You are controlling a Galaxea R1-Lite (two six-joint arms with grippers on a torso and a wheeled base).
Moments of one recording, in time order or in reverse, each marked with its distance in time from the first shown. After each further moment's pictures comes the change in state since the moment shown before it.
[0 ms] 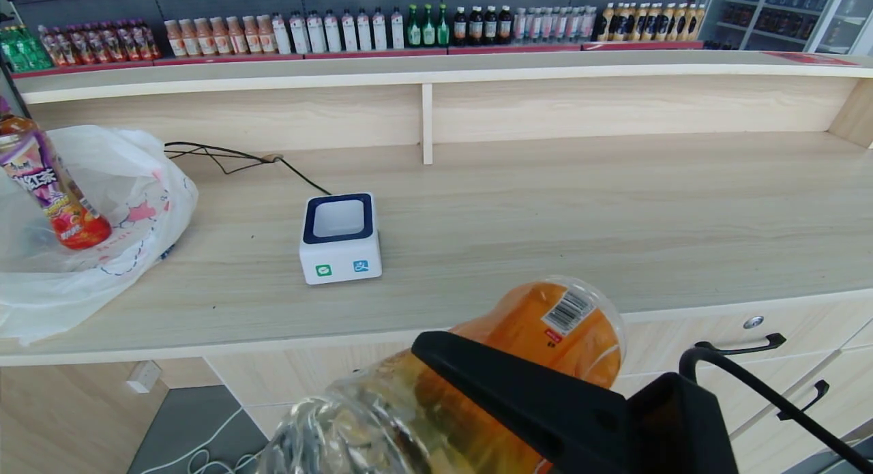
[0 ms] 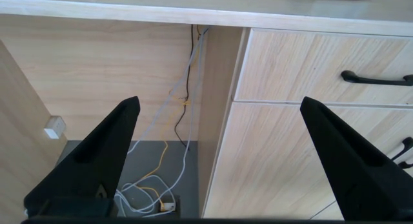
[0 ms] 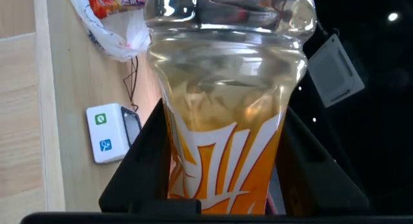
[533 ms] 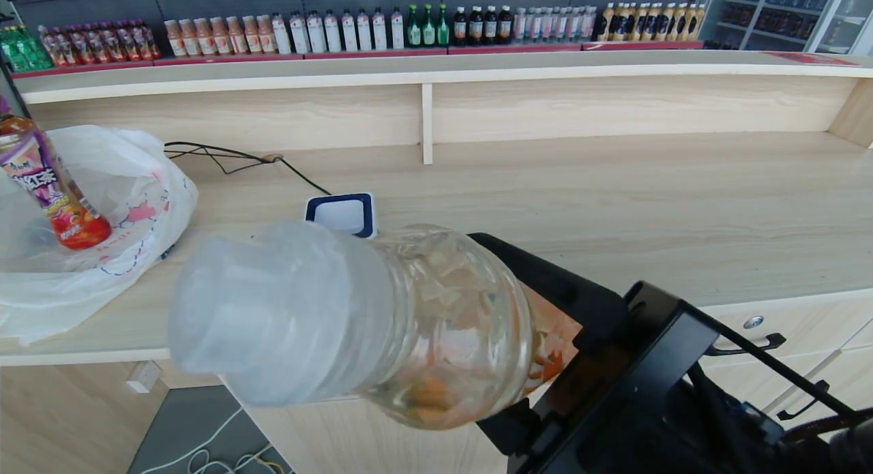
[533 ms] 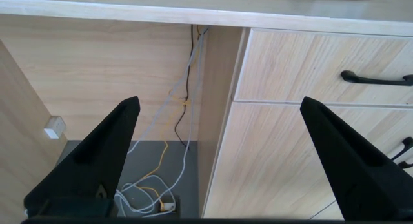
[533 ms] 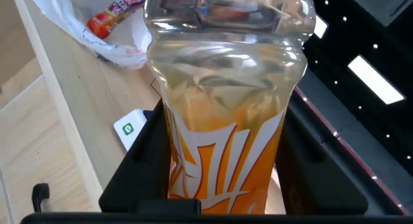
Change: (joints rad) left arm 0.000 0.000 0.000 0.000 0.001 0.000; right arm -0.112 0.004 -0.051 0.000 0.003 0.490
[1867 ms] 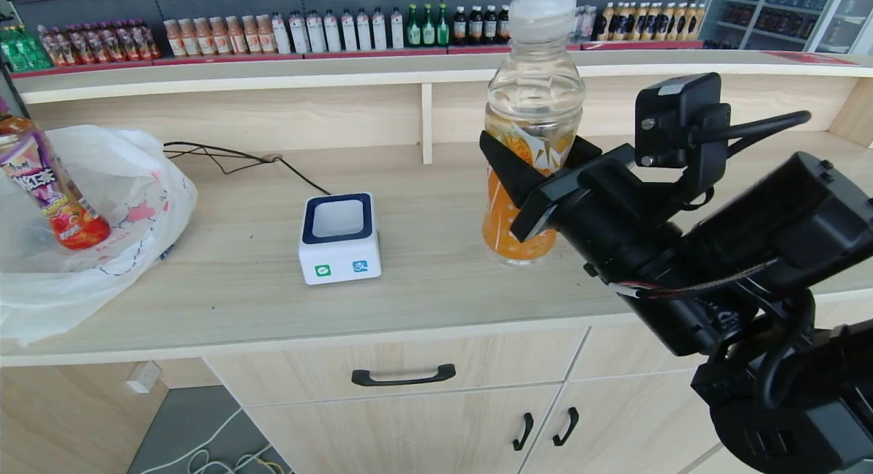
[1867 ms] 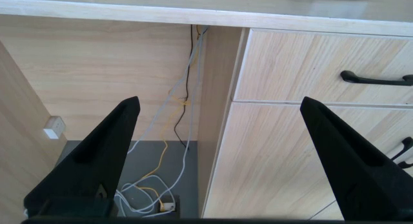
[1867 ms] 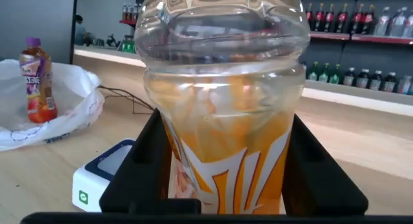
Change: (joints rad) left arm 0.000 0.000 0.000 0.000 0.000 0.000; right arm -0.403 0.144 -0.320 0.090 0.037 0.882
